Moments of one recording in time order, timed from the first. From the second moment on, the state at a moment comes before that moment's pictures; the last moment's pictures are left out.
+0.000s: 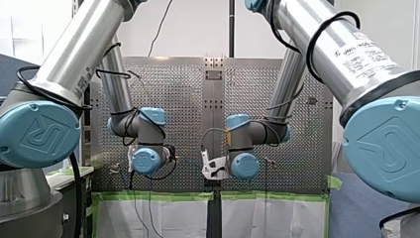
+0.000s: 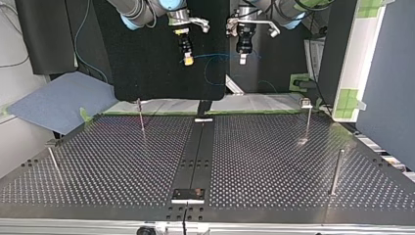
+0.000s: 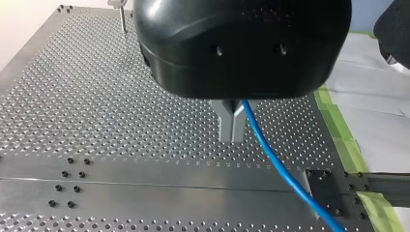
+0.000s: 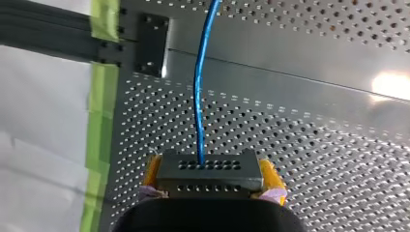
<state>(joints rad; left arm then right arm) -0.58 -2.03 -2.40 -1.92 -2.08 -1.60 2.41 -0.91 2.01 -0.88 1.84 1.47</state>
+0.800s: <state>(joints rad) -0.54 -1.93 -2.36 -2.01 -2.07 -1.69 2.40 -1.02 1.97 -0.78 1.82 1.60</state>
